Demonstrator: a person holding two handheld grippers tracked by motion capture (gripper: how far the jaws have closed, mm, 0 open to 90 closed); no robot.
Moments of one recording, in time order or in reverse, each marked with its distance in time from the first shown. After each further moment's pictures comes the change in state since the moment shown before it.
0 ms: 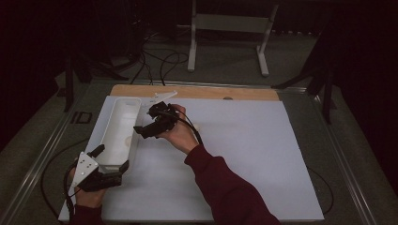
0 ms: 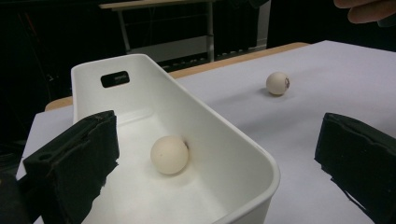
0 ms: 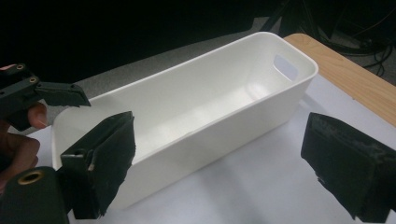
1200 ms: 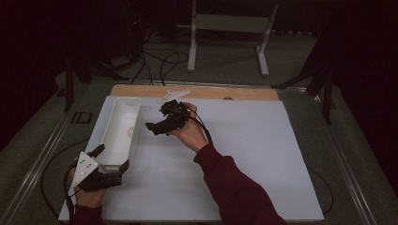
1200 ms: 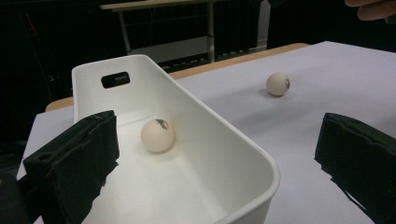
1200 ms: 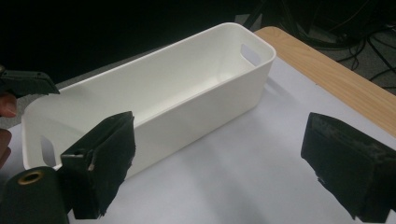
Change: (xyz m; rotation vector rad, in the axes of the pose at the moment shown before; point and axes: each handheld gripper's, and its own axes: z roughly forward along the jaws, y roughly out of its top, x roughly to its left) left arm 0.000 0.000 0.000 0.001 0.001 0.001; right arm -0.020 -0.012 -0.019 0.001 -0.060 0.026
